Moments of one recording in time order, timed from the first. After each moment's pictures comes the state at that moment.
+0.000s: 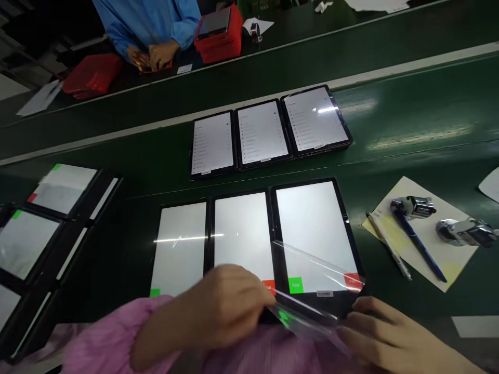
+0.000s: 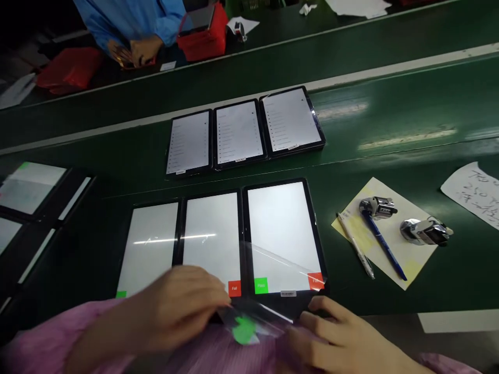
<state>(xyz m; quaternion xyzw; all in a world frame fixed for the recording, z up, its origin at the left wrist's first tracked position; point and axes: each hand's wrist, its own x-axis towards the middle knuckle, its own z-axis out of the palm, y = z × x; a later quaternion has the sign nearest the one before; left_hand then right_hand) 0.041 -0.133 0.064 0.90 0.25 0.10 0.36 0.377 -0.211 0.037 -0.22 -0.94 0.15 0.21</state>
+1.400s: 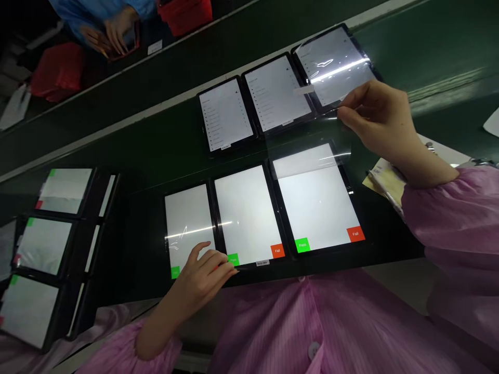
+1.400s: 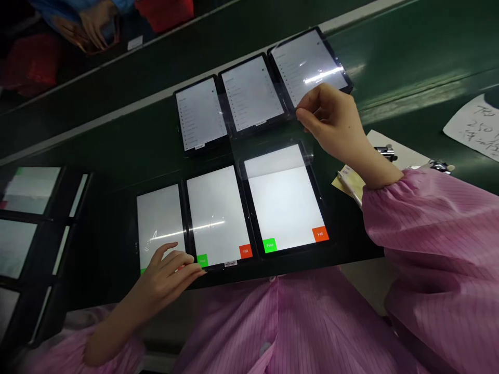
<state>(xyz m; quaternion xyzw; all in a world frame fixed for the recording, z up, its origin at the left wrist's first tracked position) -0.032 -0.168 0.039 0.95 0.29 0.08 0.04 0.394 -0.012 0.020 -0.50 -0.65 0.28 0.50</state>
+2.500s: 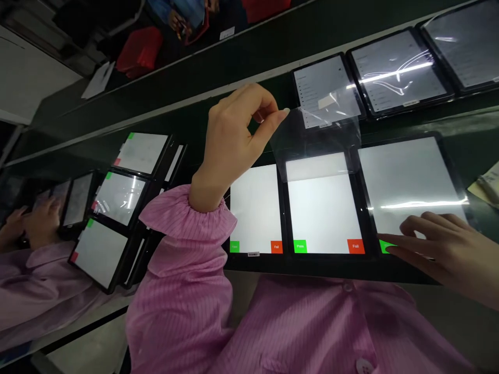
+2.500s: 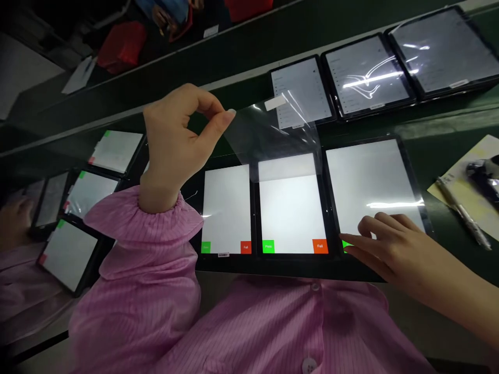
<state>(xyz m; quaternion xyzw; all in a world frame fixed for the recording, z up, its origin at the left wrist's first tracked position) -0.040 -0.006 0.099 0.85 0.39 0.35 0.00 0.311 -0.175 0.020 -0.37 -0.90 0.10 0.18</state>
